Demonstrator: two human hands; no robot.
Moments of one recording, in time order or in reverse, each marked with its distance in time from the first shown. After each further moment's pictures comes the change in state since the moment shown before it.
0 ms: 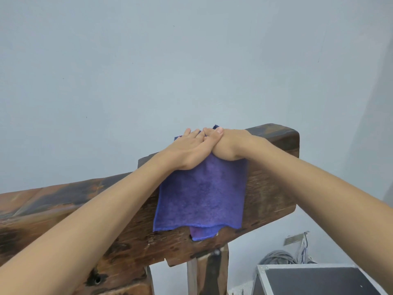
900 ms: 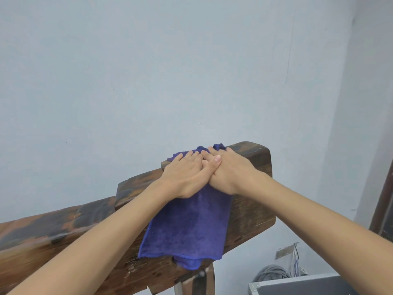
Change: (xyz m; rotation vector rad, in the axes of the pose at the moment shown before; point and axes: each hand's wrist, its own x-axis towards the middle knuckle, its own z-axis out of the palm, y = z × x) left_hand 0.000 0.035 0.023 0.211 0.081 0.171; right_hand -0.040 0.033 0.021 -0.113 0.241 0.020
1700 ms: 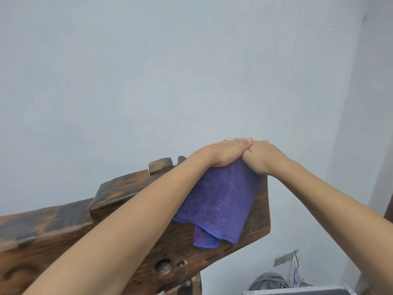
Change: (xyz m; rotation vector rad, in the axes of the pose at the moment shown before) left_hand 0.122 0.067 0.017 -0.326 -0.214 0.119; right_hand 0.005 0.113 -0.012 0.192 0.049 0.226
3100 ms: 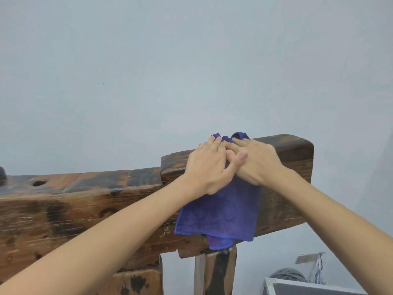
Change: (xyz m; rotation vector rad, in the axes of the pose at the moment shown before) left_hand -0.180 -0.057 0.010 0.521 0.484 -0.203; right_hand -0.039 -0.130 0.047 -0.271 0.163 -0.340
